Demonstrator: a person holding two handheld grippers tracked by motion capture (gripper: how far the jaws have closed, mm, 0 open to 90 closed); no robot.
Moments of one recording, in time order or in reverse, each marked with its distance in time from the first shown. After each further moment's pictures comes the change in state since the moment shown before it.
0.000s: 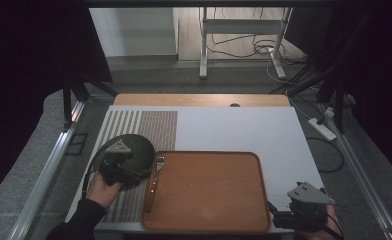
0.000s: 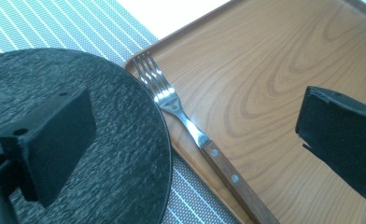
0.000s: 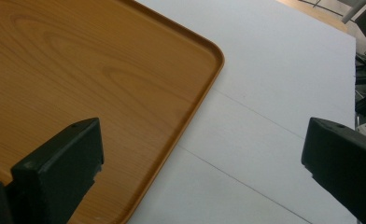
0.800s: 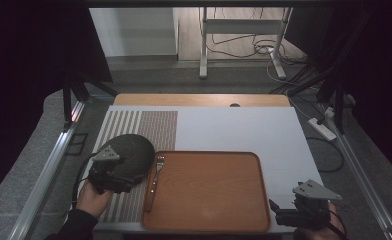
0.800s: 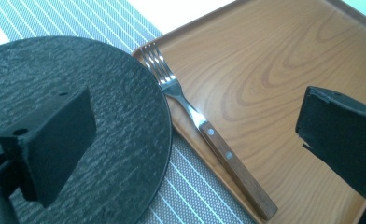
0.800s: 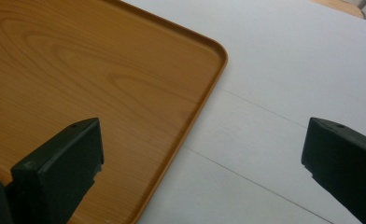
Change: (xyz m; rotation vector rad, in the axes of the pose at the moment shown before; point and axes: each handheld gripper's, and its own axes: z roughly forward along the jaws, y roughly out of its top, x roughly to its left) left arm -0.005 -0.020 -0.022 -0.037 0.017 -0.027; right arm -0.011 -0.001 0.000 -0.003 0.057 0.086
